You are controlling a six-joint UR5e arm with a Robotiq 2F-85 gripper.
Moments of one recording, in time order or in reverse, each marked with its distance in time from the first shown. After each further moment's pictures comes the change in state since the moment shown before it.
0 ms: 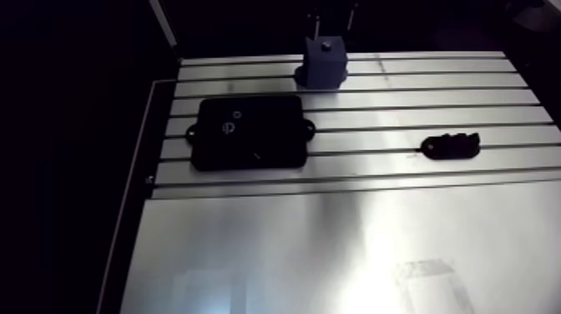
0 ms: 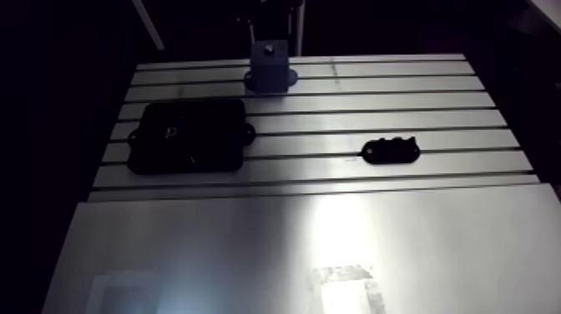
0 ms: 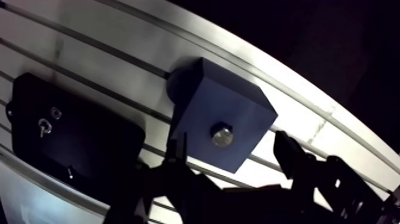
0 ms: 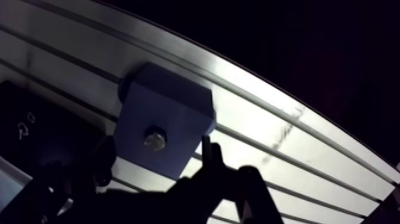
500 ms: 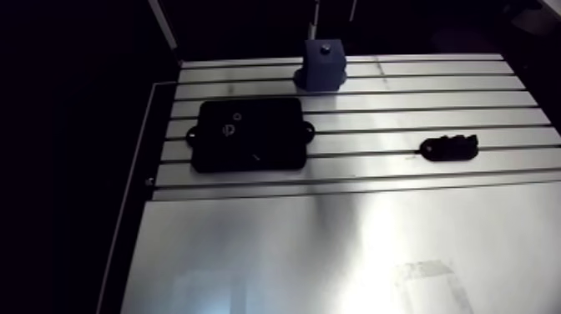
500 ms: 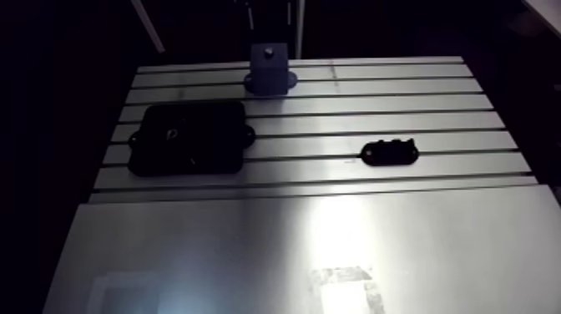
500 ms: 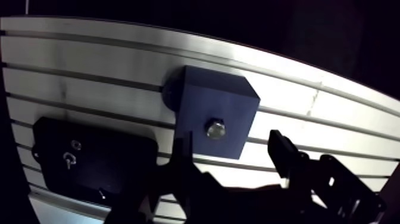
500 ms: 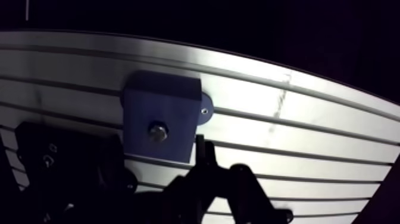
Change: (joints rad) arm -0.001 -0.008 -0.059 0.066 -0.004 0.286
